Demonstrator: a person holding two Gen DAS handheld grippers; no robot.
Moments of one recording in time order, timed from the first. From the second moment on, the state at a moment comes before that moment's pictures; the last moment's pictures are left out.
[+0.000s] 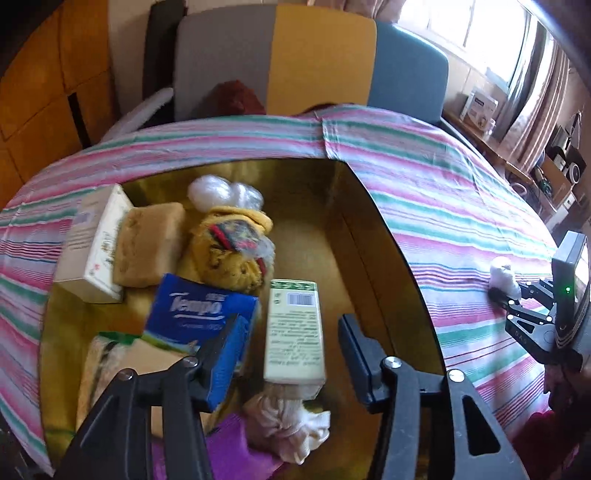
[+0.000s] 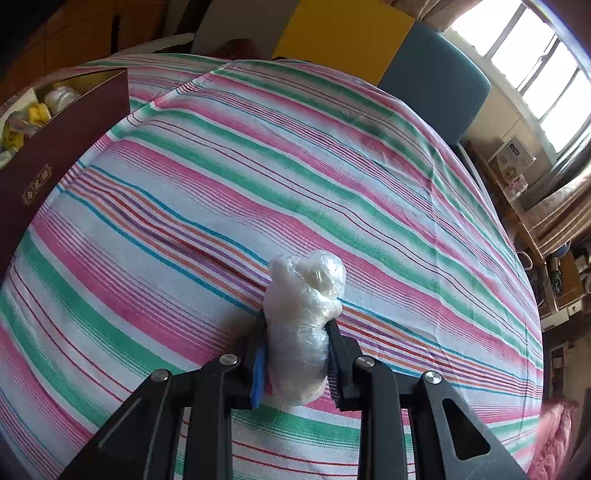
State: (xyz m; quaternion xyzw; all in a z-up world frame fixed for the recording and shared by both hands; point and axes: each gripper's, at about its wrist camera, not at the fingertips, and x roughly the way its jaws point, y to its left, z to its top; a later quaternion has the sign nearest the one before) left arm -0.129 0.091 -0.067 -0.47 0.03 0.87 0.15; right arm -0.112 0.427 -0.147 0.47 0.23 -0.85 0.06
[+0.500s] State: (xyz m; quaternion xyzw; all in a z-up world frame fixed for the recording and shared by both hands) left arm -0.083 0.063 -0.022 -0.40 0.01 0.91 0.10; right arm -0.114 0.429 -0.146 0.47 0.22 -0.85 0.06
